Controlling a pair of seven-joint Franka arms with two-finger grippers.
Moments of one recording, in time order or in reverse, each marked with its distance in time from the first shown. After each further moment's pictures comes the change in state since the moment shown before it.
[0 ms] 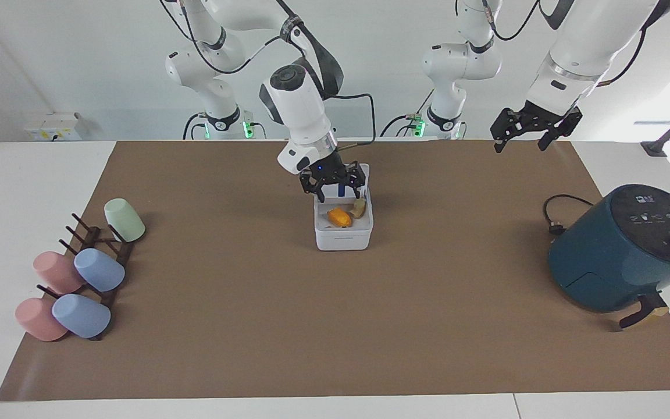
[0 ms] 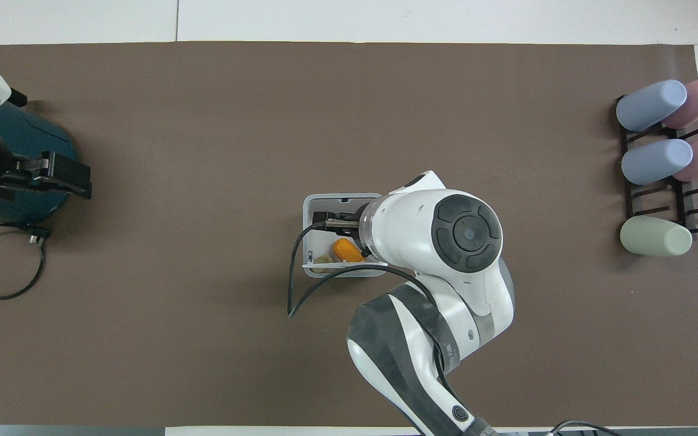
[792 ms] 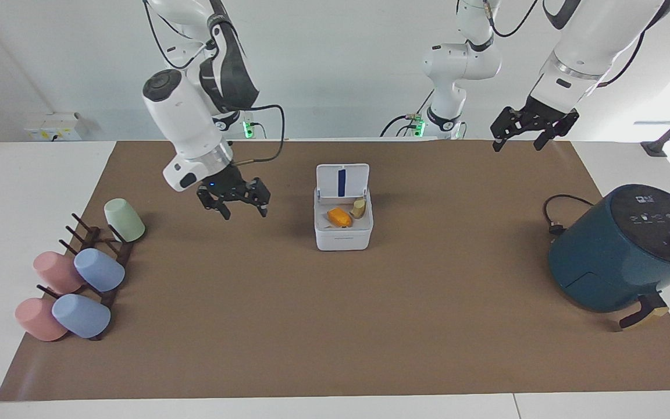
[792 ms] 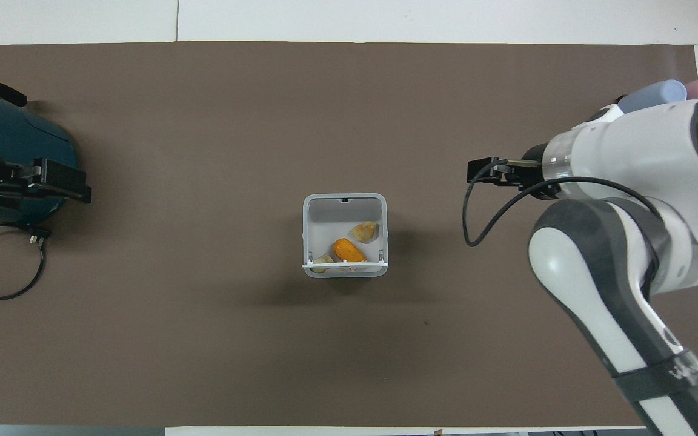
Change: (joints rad) left arm 0.051 -0.048 -0.005 -0.094 -0.071 0.072 0.000; right arm -0.404 -0.110 -0.019 0.003 -0.032 -0.251 -0.389
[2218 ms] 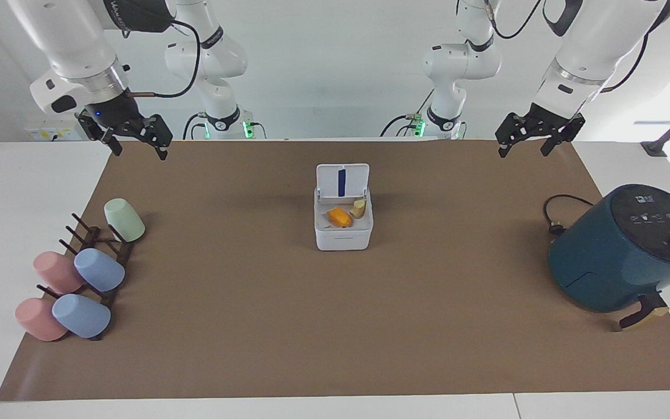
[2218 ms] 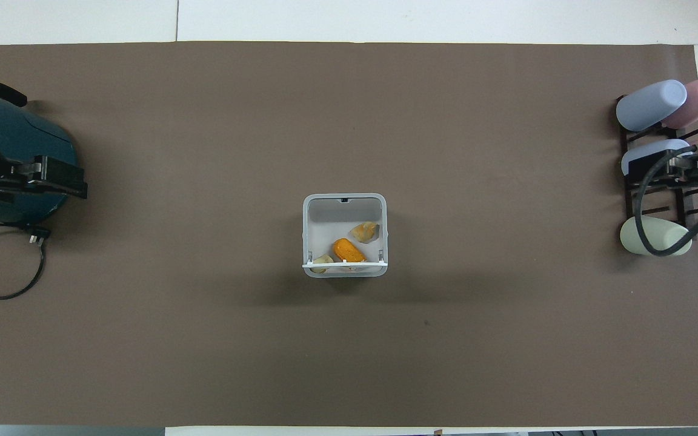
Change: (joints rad) left arm 0.007 0.011 -0.014 -0.004 0.047 0.021 0.038; right arm -0.173 -0.035 -0.003 0.390 -0.248 -0.614 -0.077
